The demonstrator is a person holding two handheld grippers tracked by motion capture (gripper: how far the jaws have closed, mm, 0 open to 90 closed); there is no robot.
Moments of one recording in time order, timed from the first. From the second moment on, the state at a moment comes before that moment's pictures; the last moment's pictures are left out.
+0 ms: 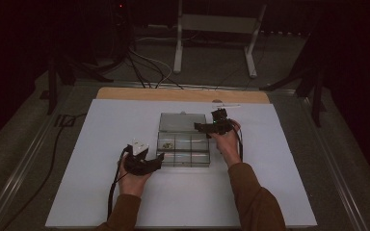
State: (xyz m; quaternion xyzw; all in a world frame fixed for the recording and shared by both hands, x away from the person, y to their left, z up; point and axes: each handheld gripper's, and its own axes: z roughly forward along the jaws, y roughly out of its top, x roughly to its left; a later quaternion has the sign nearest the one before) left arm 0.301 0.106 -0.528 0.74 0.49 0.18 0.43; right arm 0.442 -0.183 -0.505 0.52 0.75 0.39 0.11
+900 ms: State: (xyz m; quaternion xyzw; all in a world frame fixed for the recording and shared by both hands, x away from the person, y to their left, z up) left arm 0.309 0.096 -0.539 0.74 0.51 0.17 0.40; right arm 0.446 -0.187 -0.521 0.55 0.74 0.38 0.08
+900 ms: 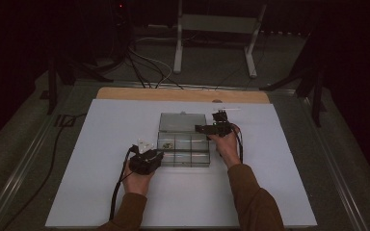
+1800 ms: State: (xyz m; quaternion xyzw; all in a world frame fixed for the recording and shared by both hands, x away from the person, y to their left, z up) left arm 0.308 0.095 -0.538 0.74 0.51 0.18 0.39; right arm 0.450 -0.190 -0.526 0.58 0.71 0.40 0.01
